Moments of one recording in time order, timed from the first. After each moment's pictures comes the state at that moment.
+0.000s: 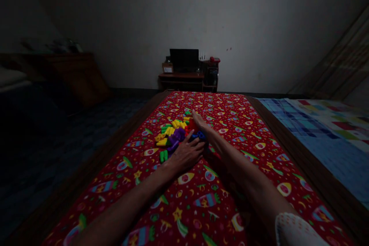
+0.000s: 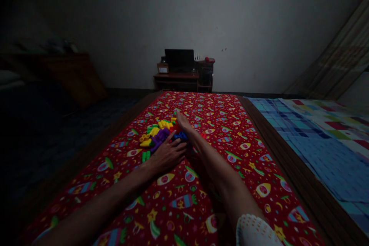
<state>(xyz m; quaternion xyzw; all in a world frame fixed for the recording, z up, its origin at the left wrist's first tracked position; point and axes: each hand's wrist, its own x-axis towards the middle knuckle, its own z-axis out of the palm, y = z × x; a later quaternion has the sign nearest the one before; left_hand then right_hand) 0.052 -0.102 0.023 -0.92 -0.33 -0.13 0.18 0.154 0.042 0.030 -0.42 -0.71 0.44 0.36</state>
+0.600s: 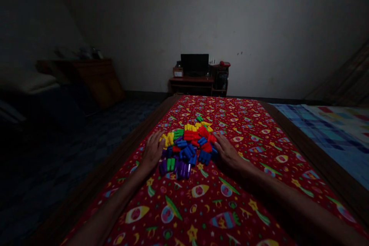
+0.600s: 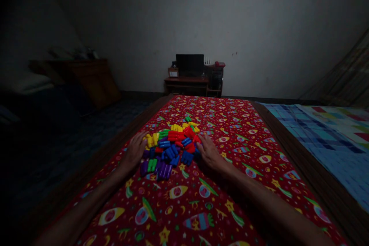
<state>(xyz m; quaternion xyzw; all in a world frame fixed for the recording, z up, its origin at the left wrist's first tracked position) -0.107 -0.081 -0.012 -0.67 -0.63 -0.39 -0.01 0.226 -0.029 -0.031 -0.44 -0.76 0.29 0.37</state>
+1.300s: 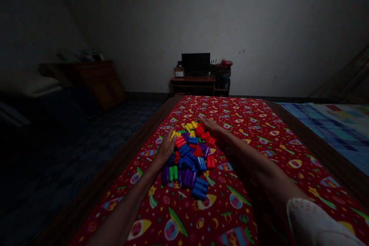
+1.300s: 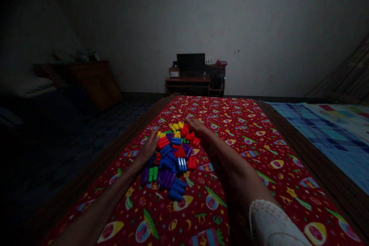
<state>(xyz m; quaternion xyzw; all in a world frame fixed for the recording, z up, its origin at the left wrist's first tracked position) -0.085 -0.039 -0.012 -0.65 -0.61 -0.42 -0.16 0.138 0.103 0.025 -0.43 -0.76 0.39 0.29</state>
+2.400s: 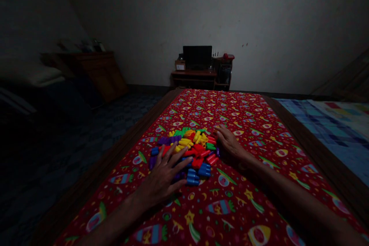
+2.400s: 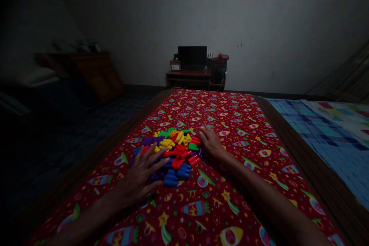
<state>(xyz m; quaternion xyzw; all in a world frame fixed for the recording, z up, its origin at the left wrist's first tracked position) -0.044 -0.192 0.021 -0.87 -0.45 -0.17 0.06 0.229 -0.031 -0.007 -0.42 -0.80 0.22 0.37</state>
